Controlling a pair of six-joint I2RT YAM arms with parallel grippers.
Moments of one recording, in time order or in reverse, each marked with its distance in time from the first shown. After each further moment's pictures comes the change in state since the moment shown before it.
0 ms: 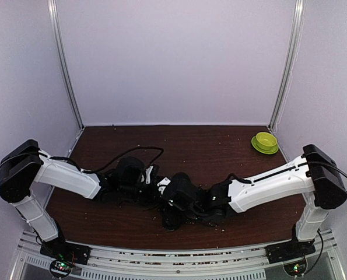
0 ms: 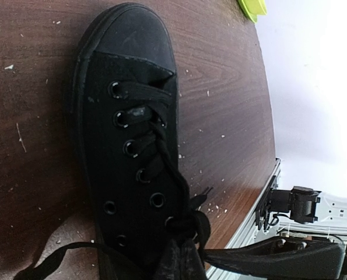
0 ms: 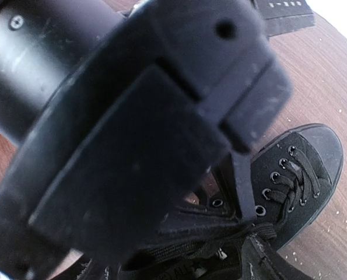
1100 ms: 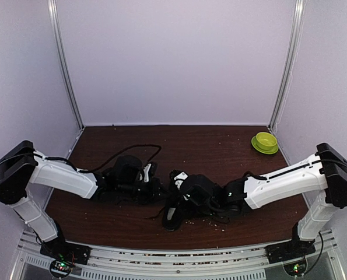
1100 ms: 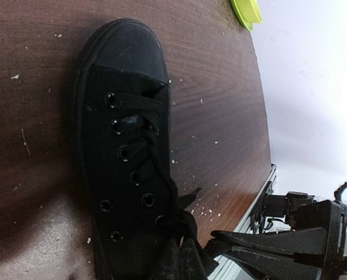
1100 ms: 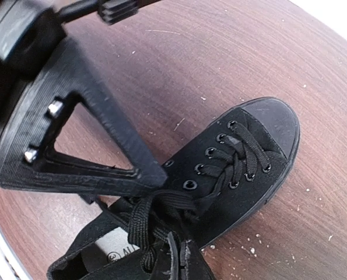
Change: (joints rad) left arm -0.002 -0.040 -0.007 -0.007 -0.023 -0.018; right arm -0.066 -0.127 -0.153 0.037 0.017 0.045
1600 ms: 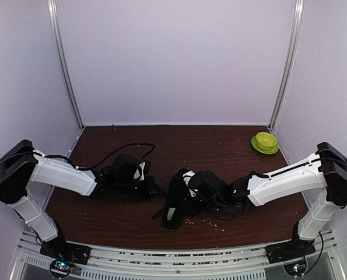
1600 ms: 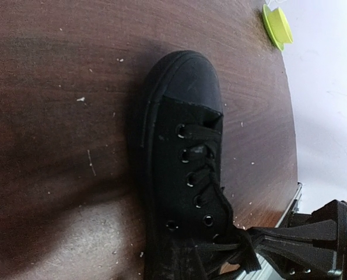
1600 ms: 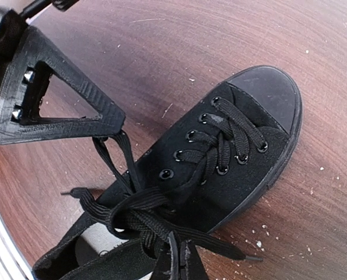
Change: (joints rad) left arm 0.053 0.000 0.001 -0.082 -0.085 0.061; right arm -0.073 -0.019 -0.080 0.069 -0.121 0.098
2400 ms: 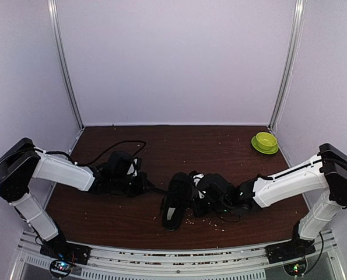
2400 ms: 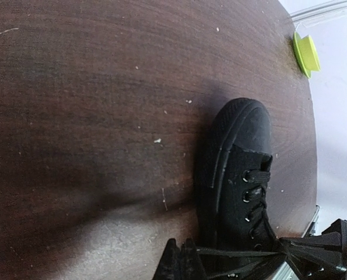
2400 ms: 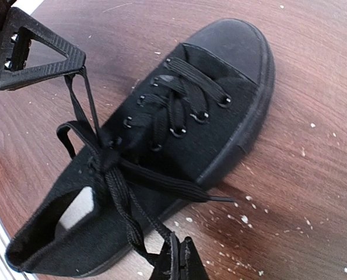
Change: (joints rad) left arm 0.111 0.016 -0.008 -0.031 -0.033 0.062; right arm -0.044 -0.038 -0.111 0.050 -0.052 0.121
